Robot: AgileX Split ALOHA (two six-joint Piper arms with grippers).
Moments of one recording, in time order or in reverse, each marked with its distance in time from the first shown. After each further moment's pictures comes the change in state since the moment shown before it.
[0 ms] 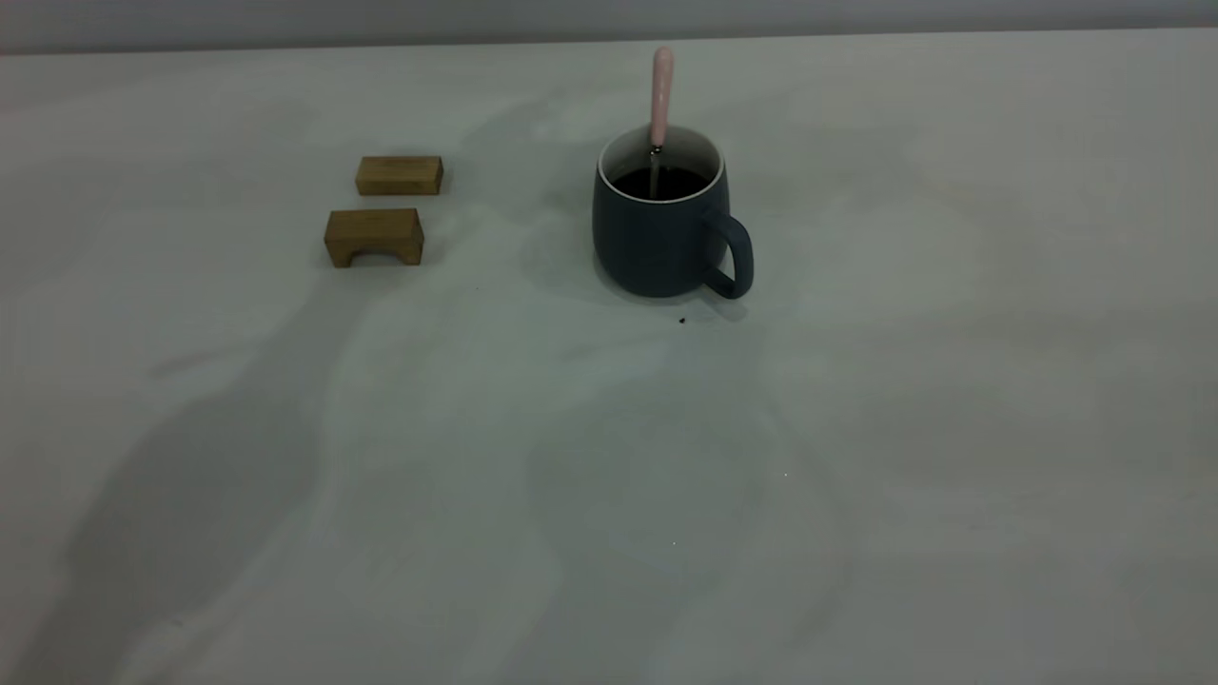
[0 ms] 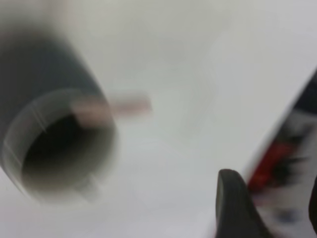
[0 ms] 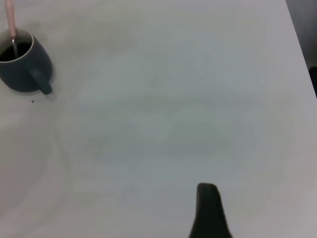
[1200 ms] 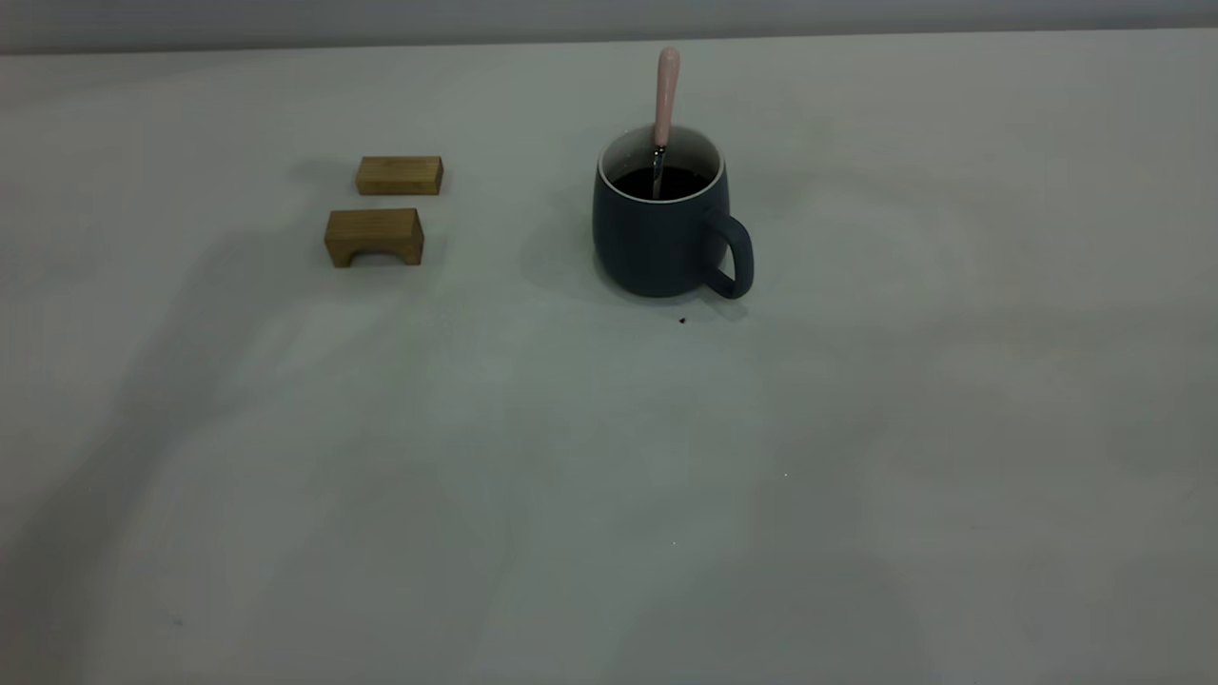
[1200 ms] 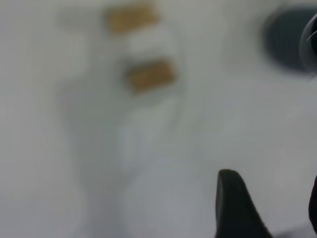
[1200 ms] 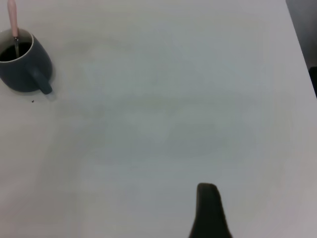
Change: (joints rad) left arm 0.085 -0.782 0.971 0.518 0.000 0.677; right arm 0.000 0.000 0.000 0.000 0.000 0.000
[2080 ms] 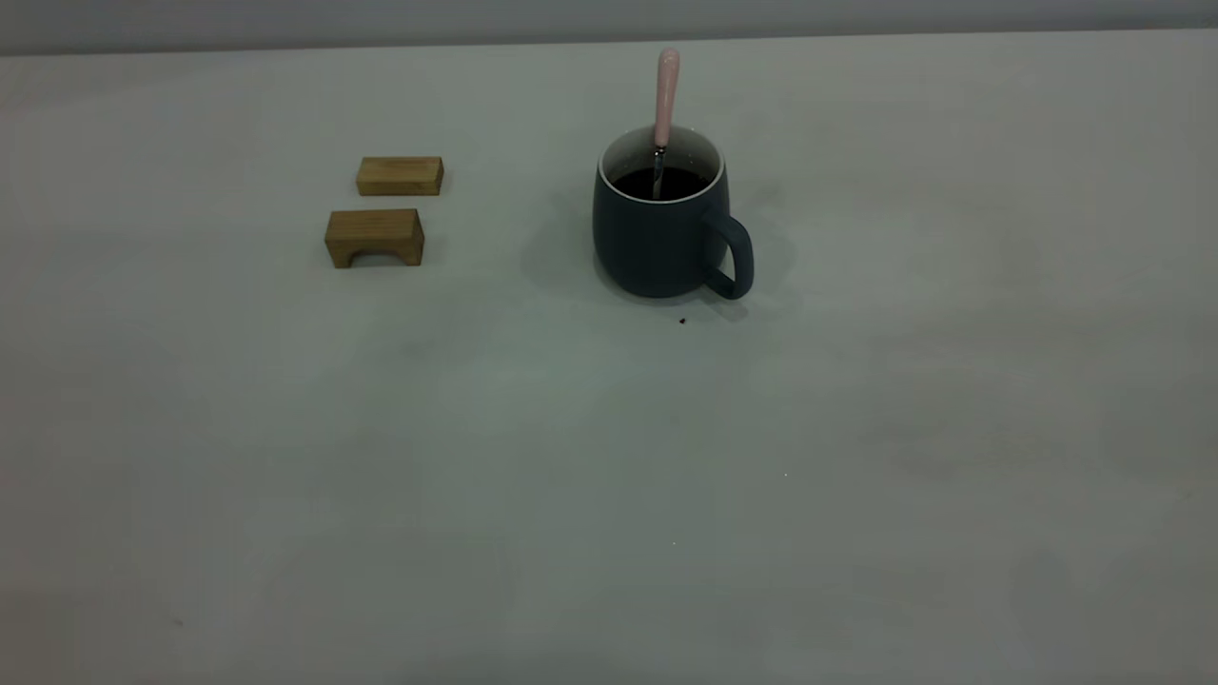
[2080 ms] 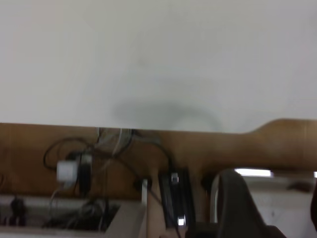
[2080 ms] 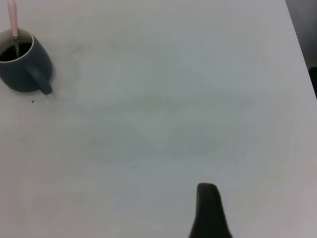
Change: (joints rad) left arm 0.264 -1.382 1.159 0.158 -0.030 -0.059; right arm 0.000 0.000 0.000 0.000 0.000 0.000
